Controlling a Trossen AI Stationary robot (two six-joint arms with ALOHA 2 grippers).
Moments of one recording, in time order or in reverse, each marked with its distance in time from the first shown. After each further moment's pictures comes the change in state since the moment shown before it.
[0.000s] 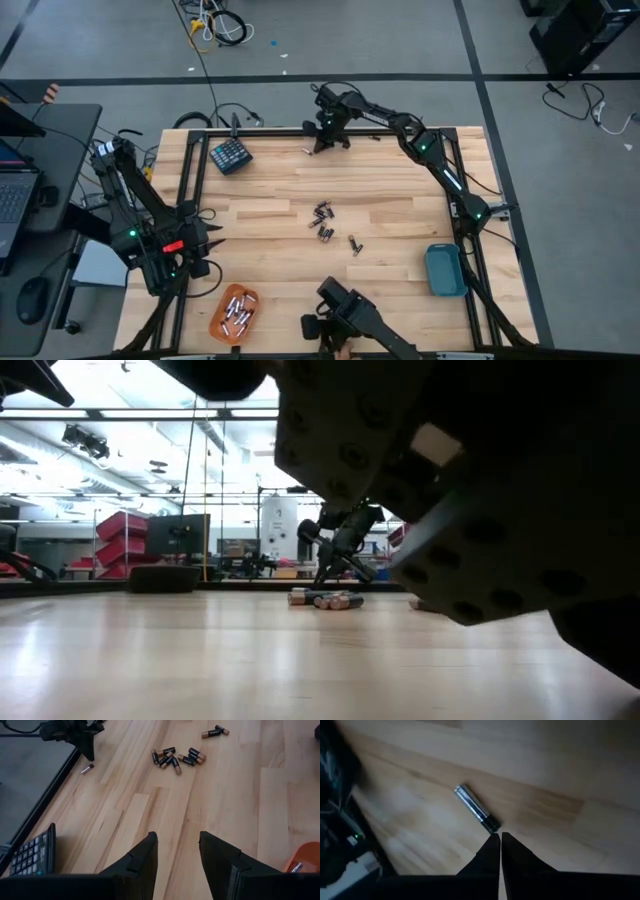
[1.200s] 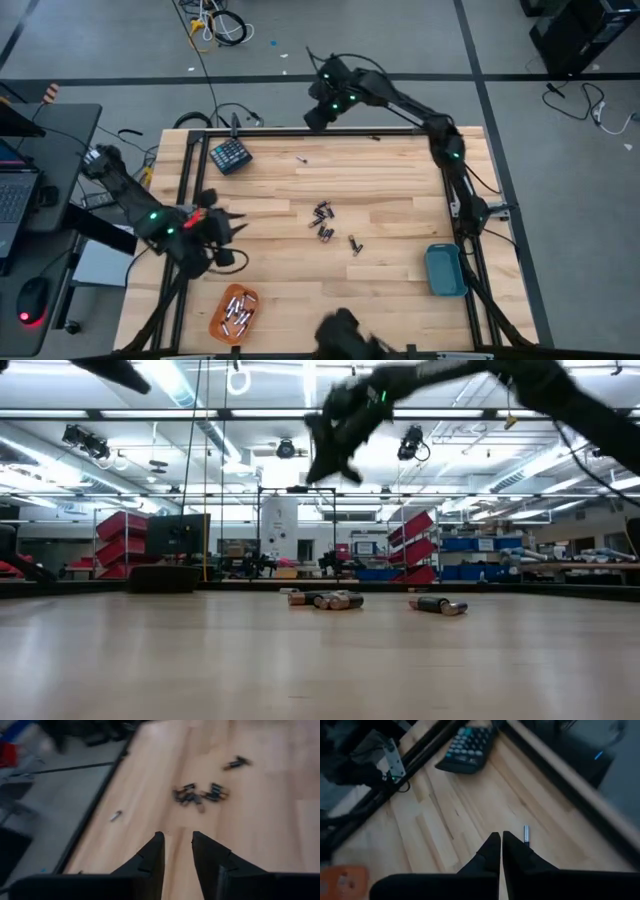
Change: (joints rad) left arm 0.338 -0.001 0.018 0.356 -0.065 0.617; right arm 0.122 -0.408 0.000 -0.012 0.273 -0.593
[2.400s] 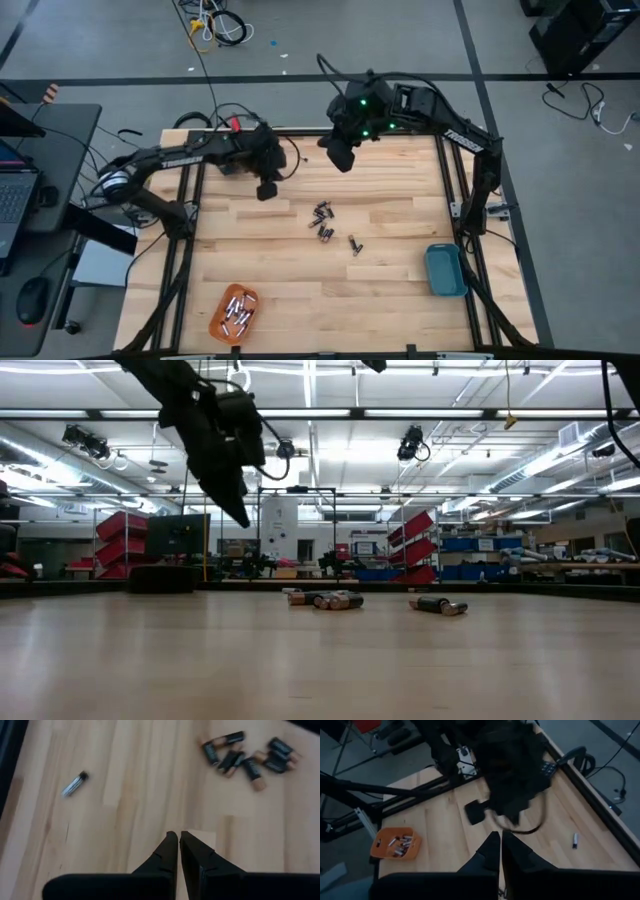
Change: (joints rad) left arm 1.248 0.393 0.020 0.448 1.143 0.961; right arm 0.345 -0.371 0.000 -0.143 0.236 0.014
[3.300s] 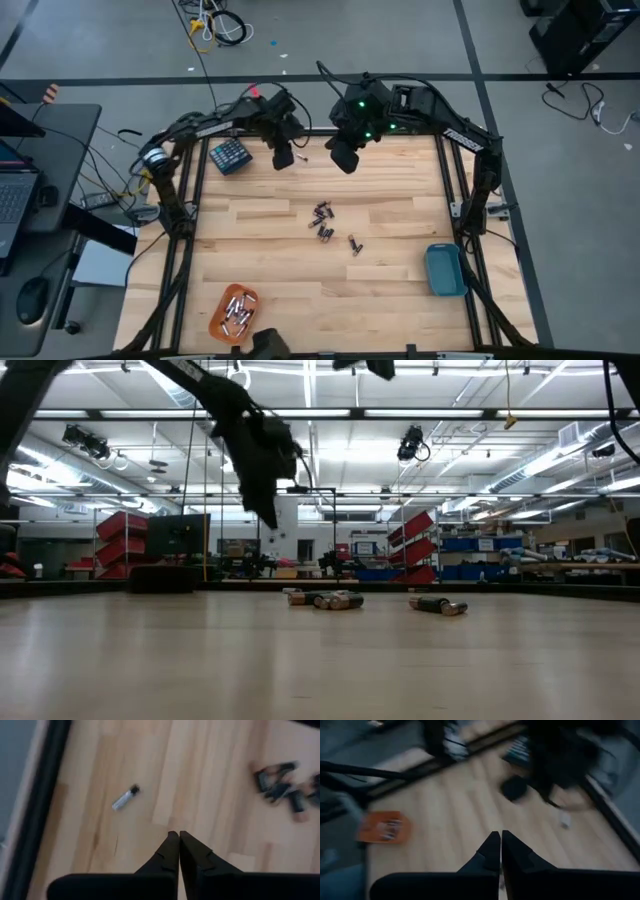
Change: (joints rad) left arm 0.161 0.367 0.487 -0.281 0.055 0.064; right arm -0.010 -0.001 -0.020 -0.088 0.017 -0.029
